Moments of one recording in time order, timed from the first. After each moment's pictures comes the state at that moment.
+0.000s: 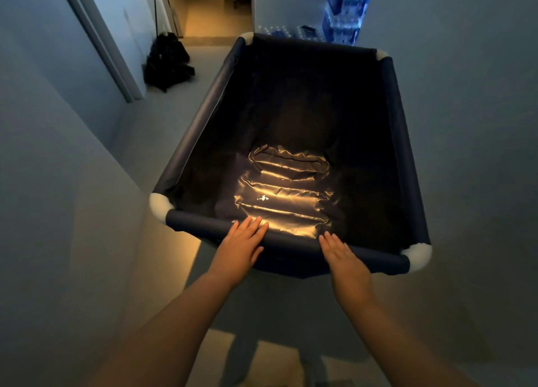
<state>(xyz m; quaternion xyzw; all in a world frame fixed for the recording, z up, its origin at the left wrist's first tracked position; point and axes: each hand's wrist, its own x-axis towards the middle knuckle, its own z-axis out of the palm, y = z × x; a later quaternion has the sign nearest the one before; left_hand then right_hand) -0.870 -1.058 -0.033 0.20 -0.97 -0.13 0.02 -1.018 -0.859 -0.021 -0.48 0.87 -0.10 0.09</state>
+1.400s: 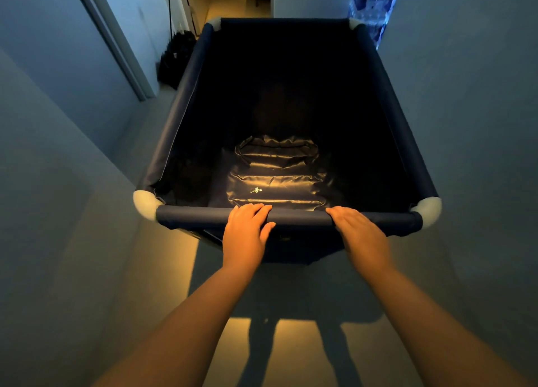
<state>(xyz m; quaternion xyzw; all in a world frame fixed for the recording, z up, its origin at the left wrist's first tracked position) -1.023 -1.065 -0.045 0.37 -0.89 -0.17 0.19 -1.205 -0.915 -0.040 -0.56 0.81 -0.15 0.04</state>
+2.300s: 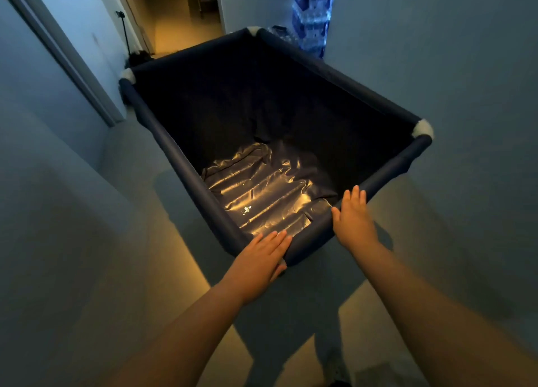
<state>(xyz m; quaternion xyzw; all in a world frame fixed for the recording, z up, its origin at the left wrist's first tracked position) -0.828 -1.085 -0.034 0.03 -0.99 -0.10 -0.02 -1.022 -0.954 -0.019 -0.23 0.95 -0.15 0.13</state>
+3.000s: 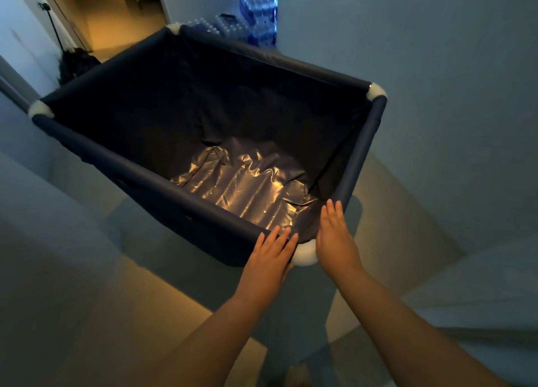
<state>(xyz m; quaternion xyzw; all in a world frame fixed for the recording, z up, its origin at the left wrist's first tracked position) -0.798 -1.041 -0.046 0.00 -0.99 -0.13 0.07 -0.911 -0.917 -0.033 -0.24 0.96 -0.14 0.08</state>
